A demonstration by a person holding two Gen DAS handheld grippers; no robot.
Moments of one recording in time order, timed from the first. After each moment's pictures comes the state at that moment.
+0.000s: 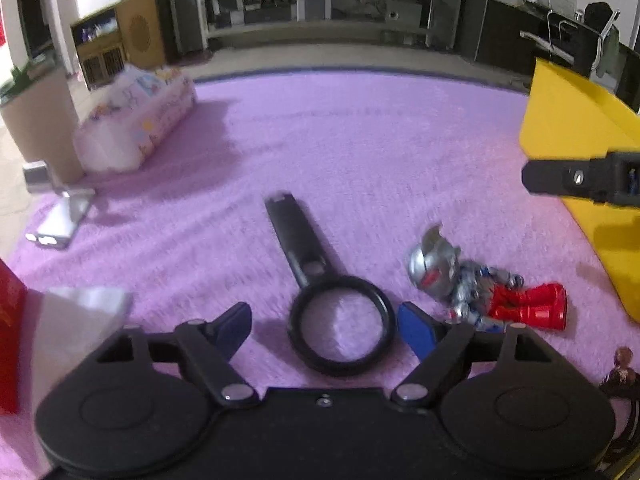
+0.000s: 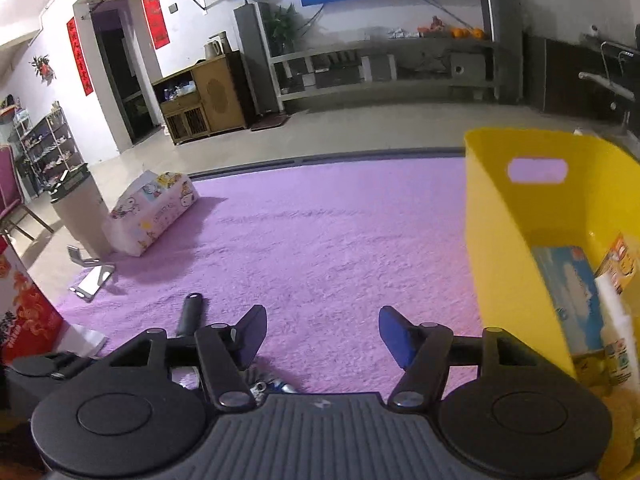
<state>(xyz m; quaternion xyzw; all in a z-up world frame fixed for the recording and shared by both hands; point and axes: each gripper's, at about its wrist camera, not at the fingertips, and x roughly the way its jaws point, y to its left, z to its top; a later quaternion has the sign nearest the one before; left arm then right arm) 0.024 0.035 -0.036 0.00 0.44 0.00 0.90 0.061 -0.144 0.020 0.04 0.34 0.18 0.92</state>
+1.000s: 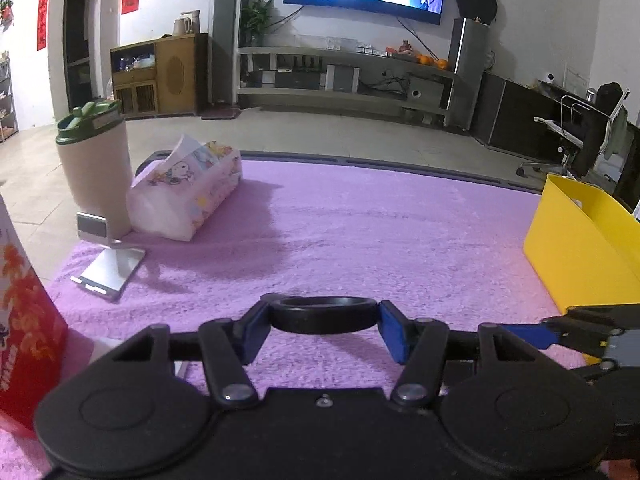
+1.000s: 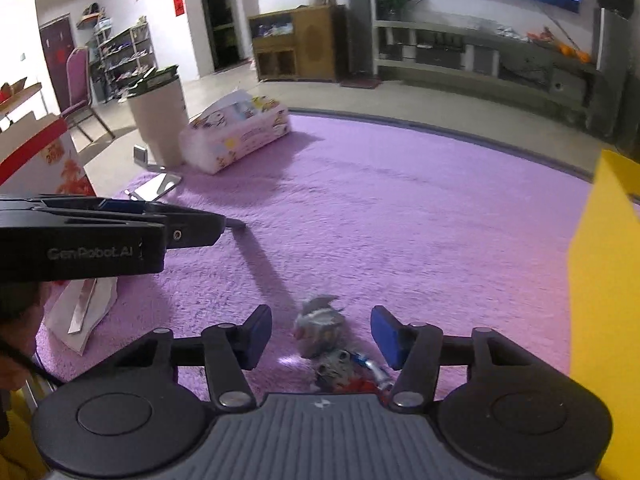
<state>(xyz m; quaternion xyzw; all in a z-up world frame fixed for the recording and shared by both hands) 0.008 0.068 0.023 -0.05 0.33 0.04 0.94 0.056 -0.085 0.000 -0.07 0.36 0.30 0.88</state>
